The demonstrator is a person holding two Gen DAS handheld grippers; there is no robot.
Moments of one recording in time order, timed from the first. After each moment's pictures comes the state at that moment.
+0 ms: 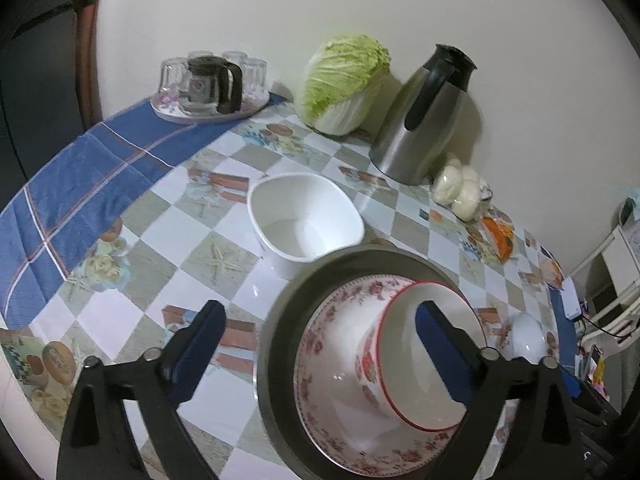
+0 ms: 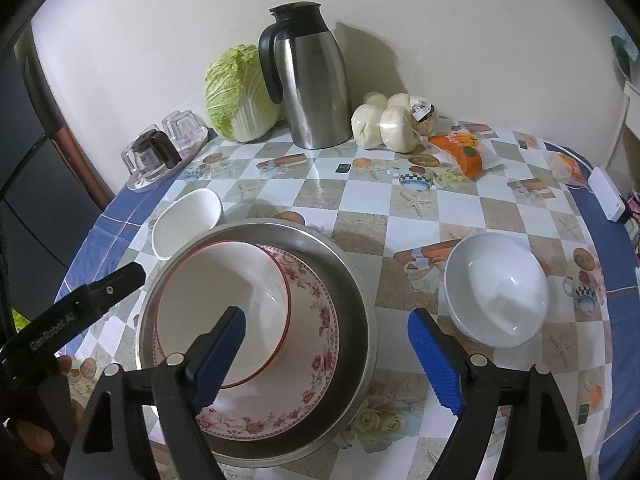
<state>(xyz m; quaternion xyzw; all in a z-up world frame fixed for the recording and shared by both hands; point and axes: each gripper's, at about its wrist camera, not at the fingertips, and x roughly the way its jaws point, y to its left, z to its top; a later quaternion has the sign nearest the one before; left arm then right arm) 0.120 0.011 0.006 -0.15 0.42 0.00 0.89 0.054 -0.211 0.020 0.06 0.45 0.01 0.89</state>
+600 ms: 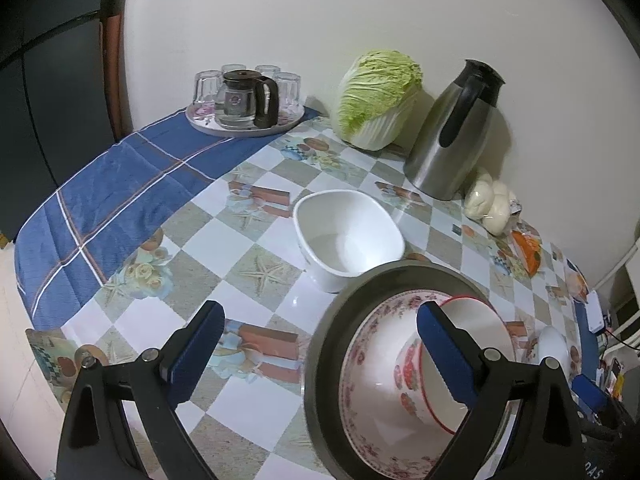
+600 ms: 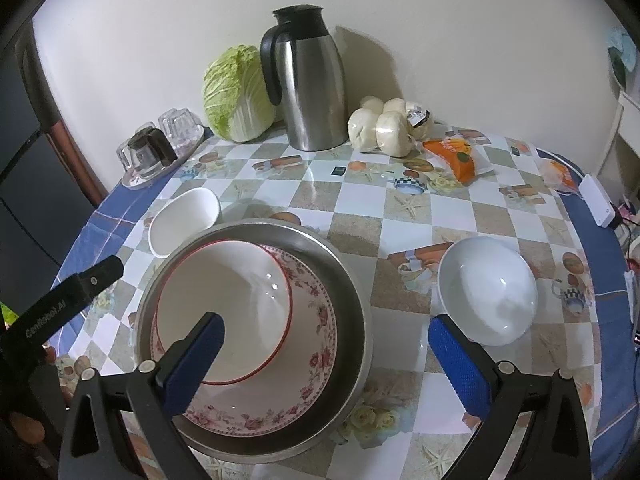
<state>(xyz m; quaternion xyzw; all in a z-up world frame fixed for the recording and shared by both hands) 0.116 0.029 0.010 -0.14 0.42 0.05 0.90 0.049 -0.203 0.026 0.04 0.45 0.00 0.89</state>
